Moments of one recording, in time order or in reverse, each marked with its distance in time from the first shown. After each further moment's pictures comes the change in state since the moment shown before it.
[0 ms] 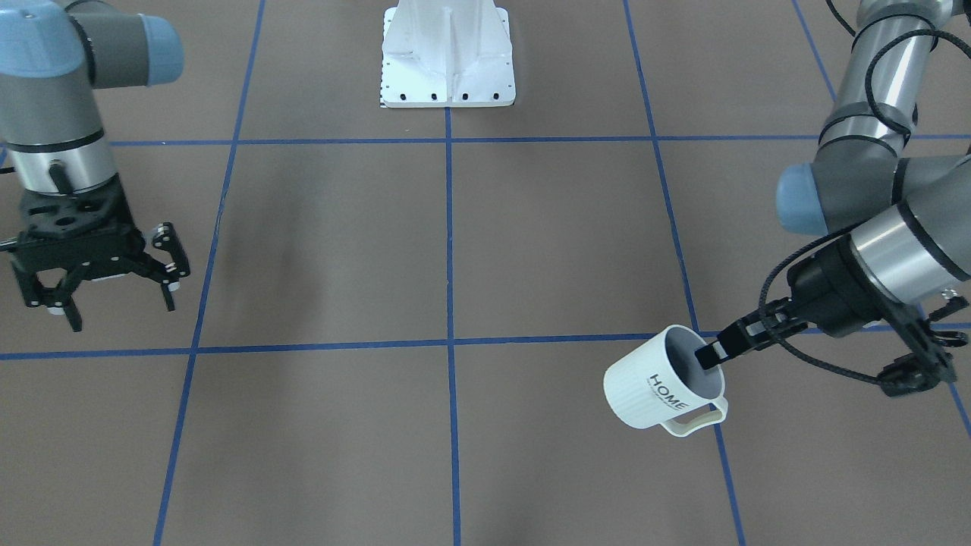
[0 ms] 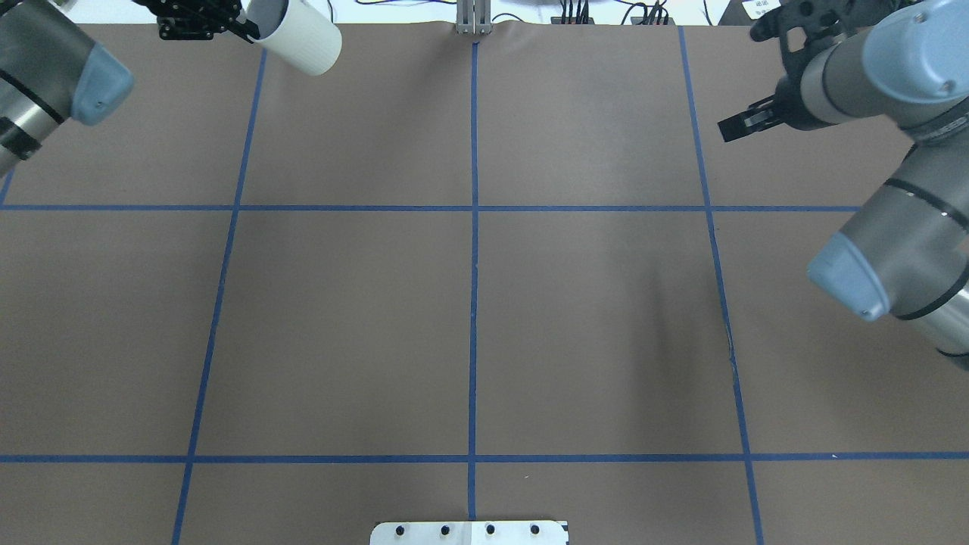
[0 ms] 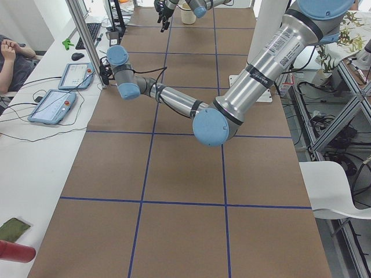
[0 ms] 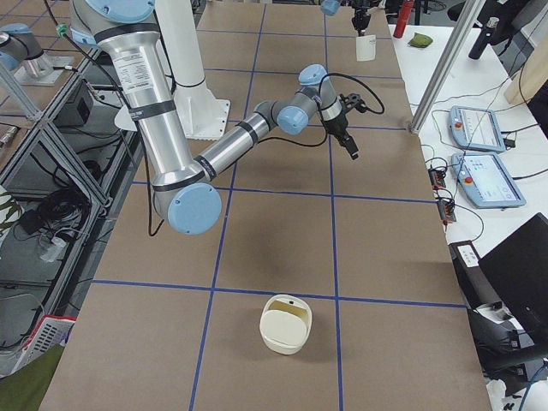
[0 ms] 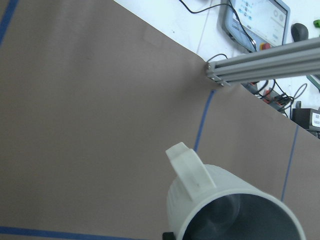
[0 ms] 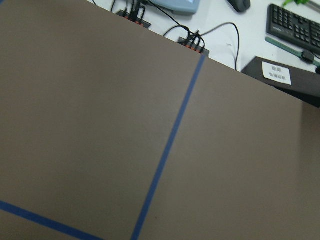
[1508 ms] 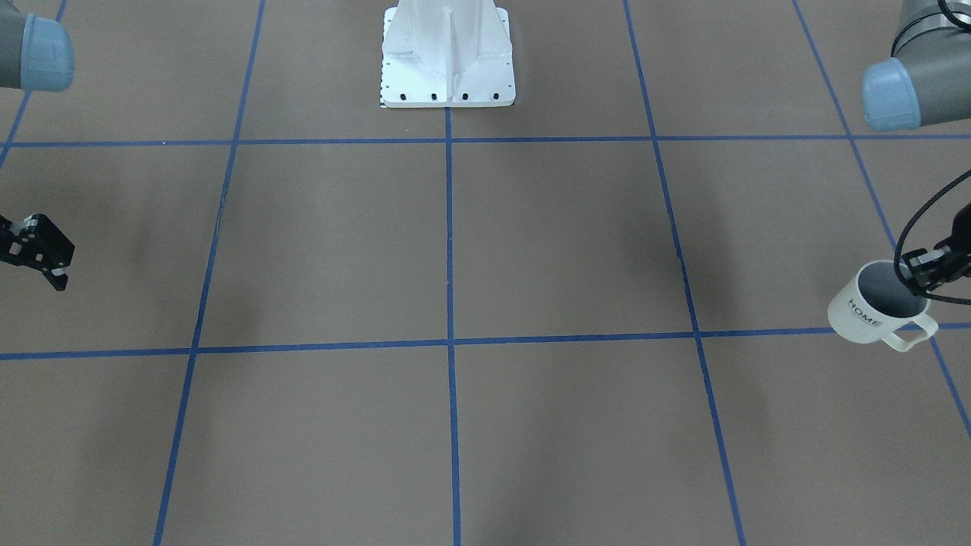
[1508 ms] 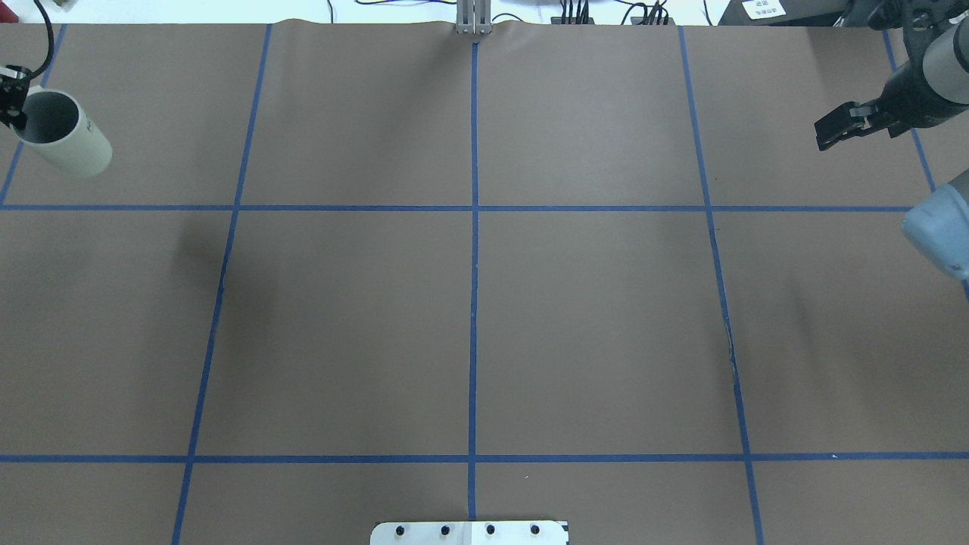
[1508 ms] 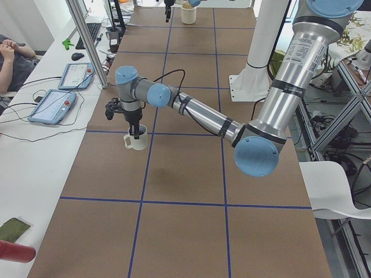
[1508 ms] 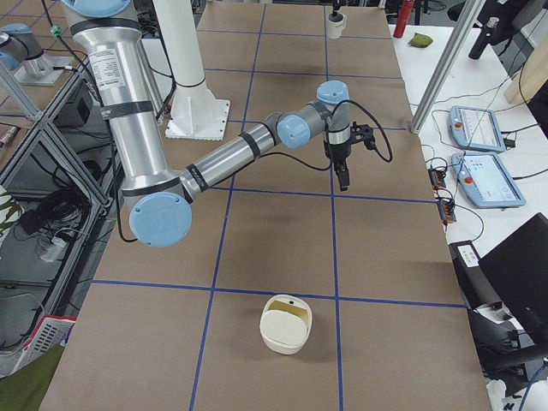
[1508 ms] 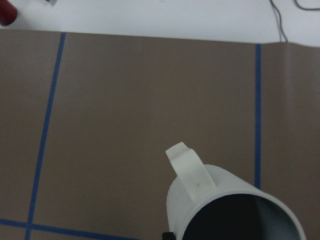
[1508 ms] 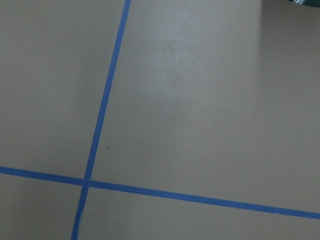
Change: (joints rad) left arm -0.081 0.344 -0.426 0.951 0.284 0.955; right arm 0.163 -0.090 -0.002 -0.122 0.279 0.003
